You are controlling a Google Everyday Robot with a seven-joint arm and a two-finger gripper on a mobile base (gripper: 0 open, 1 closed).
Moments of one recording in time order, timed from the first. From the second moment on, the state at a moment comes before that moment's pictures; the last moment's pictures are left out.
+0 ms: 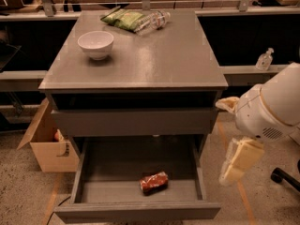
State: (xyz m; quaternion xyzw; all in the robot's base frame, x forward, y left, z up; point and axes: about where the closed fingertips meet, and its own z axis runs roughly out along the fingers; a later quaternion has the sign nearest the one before) arm 0.396 -0.158 0.856 -0.63 0.75 0.09 0.19
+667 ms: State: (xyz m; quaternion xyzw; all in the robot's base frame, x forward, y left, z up) arm 0.400 -0.142 0.794 -0.62 0.75 0.15 0.19
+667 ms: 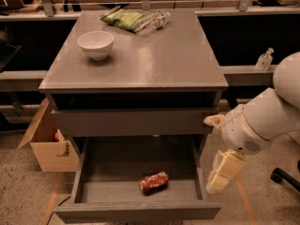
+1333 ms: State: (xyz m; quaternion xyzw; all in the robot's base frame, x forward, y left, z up) arm 0.417 -0.144 0.727 -0.61 0.75 0.16 0.18
